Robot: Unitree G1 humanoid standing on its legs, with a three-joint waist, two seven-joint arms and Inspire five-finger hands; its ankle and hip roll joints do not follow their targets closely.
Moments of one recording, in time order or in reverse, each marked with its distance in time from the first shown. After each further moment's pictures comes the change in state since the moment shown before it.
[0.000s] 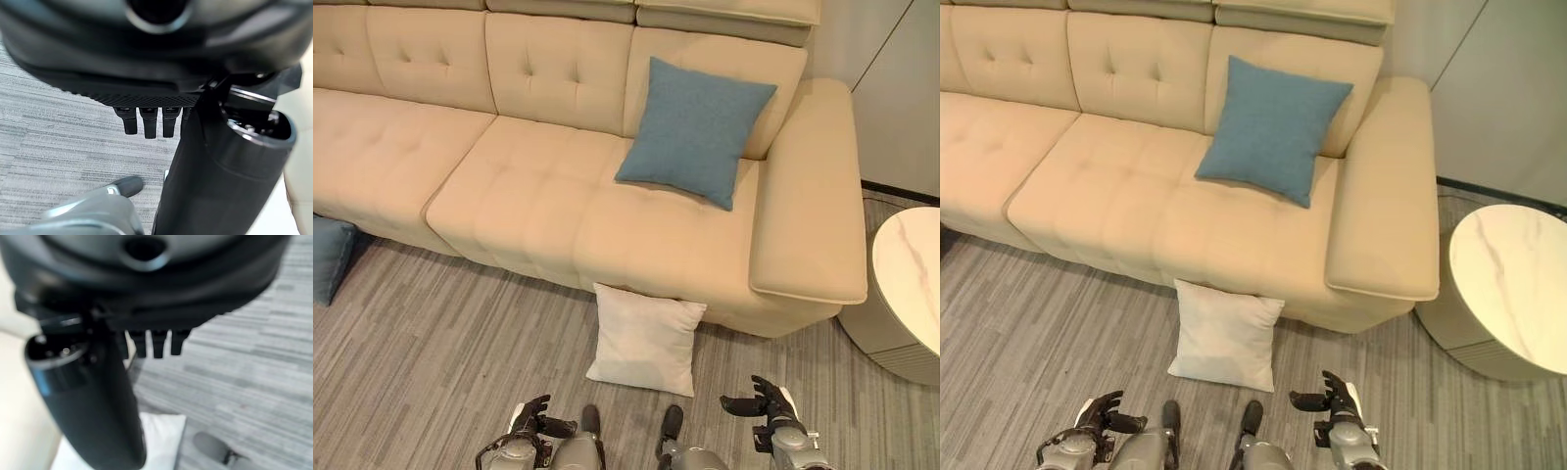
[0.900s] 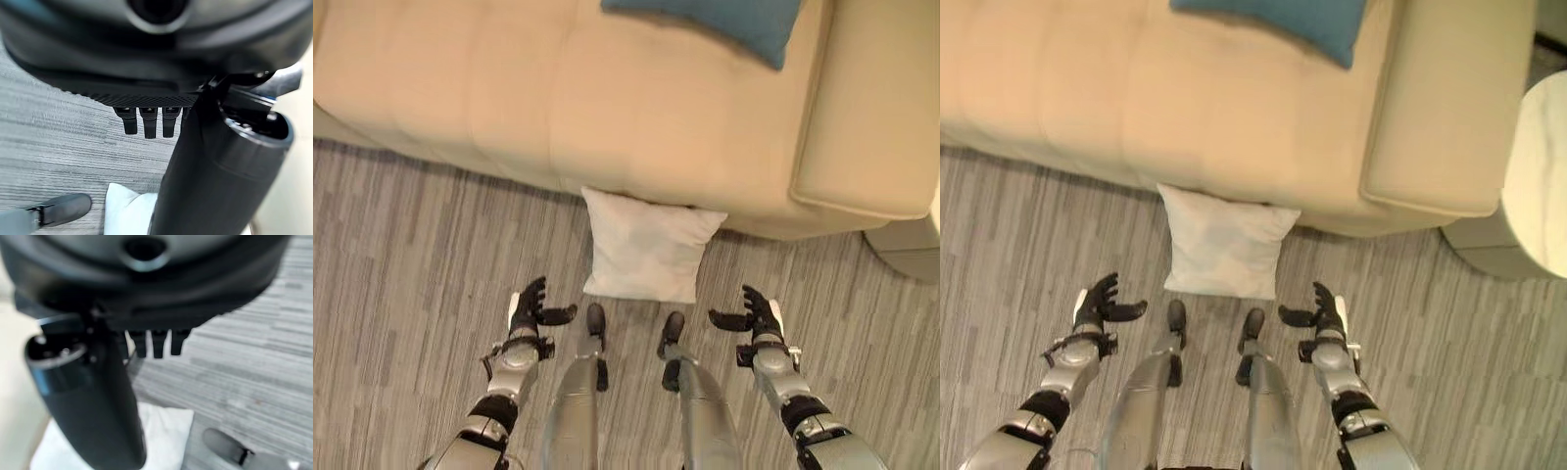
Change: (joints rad) left arm -0.327 0.104 -0.037 -0.290 -0.211 -0.111 0.169; right arm -0.362 -0.009 0.022 -0.121 -0.001 -0.042 -0.159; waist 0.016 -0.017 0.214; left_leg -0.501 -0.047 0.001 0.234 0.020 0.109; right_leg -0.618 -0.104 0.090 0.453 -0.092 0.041
